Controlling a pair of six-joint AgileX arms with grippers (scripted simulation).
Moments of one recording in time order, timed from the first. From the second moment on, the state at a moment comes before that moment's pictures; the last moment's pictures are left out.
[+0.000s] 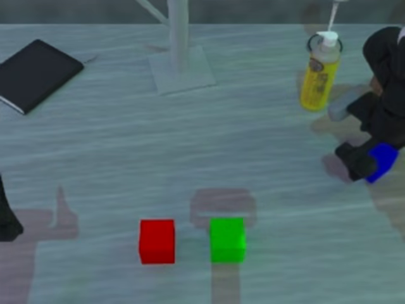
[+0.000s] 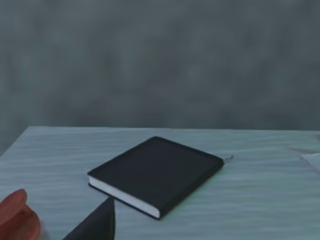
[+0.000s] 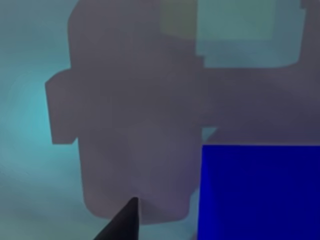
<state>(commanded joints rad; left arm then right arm) 0.02 0.00 0.00 0.00 0.00 0.00 0.15 2.16 1.47 -0.88 0.00 -0.49</state>
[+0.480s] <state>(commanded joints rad) 0.02 0.00 0.00 0.00 0.00 0.00 0.15 2.16 1.47 -0.88 0.00 -0.49</state>
